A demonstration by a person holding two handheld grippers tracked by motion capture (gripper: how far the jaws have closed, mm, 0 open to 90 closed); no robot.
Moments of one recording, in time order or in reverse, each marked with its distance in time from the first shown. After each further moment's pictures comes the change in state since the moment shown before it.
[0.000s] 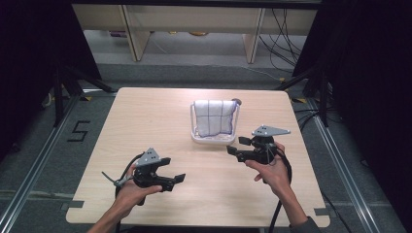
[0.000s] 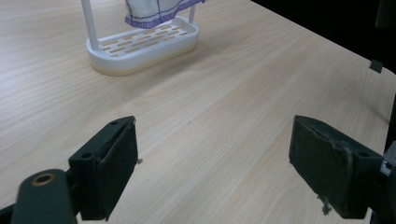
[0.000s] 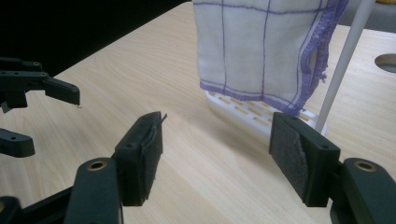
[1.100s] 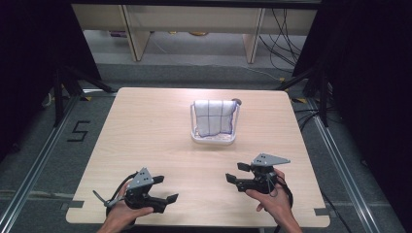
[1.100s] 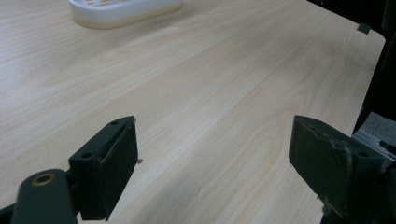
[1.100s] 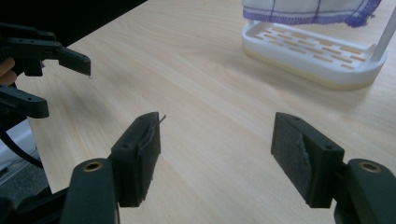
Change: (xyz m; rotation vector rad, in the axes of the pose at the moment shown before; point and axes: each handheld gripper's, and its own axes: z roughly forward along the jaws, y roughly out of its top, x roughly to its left) left arm -0.018 -0.048 -0.021 0.023 -0.003 0.014; right arm 0.032 -0.065 -0.013 0.048 0.065 0.032
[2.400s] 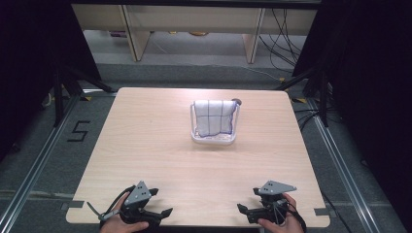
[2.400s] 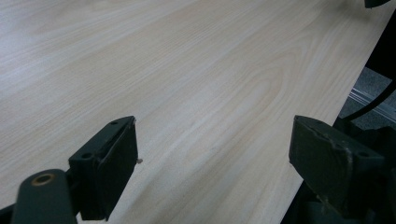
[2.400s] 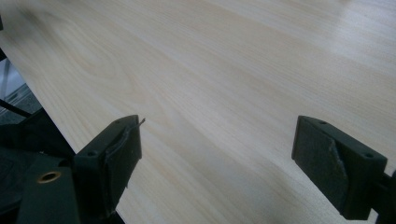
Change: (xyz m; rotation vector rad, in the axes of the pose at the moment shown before) left arm -0.012 -0.028 -0.010 0.080 0.036 0.033; right arm 0.014 -0.066 -0.028 0.181 -0.121 -0.015
